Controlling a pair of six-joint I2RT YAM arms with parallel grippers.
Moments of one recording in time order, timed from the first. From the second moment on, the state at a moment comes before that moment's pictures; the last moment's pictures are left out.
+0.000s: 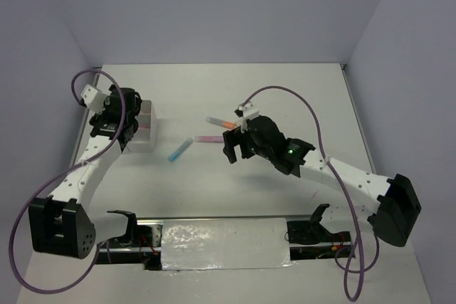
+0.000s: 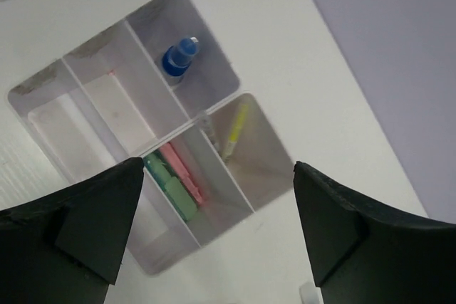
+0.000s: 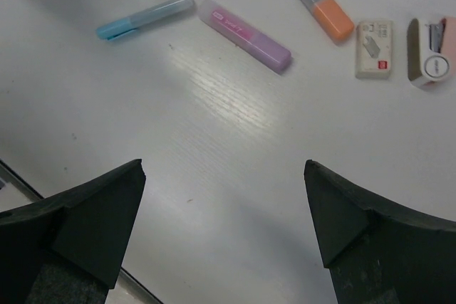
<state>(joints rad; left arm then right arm) -0.12 1.22 0.93 -0.32 -0.71 -1.01 0.85 1.18 0.86 -0.24 0.15 0.30</state>
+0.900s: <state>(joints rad) -0.12 0.83 0.84 -0.62 0.02 -0.30 0.70 2.16 1.64 -0.60 -0.17 -0.33</state>
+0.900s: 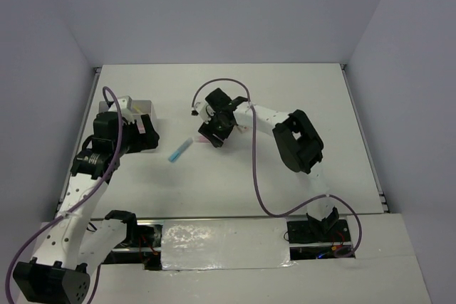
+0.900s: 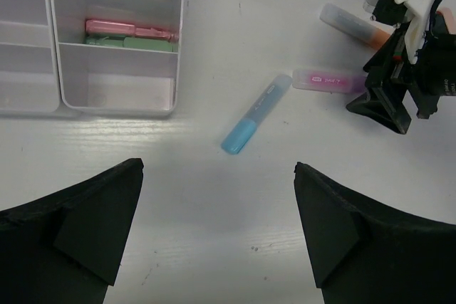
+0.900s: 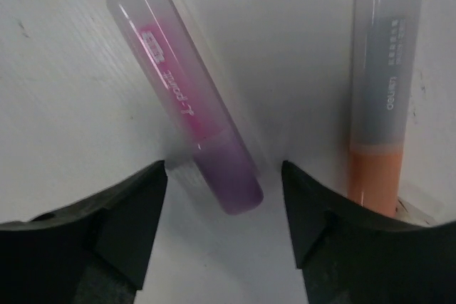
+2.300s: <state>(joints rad) -0.43 0.94 0.68 0.09 0.38 -1.01 0.99 1.28 1.07 -0.21 -0.01 0.09</state>
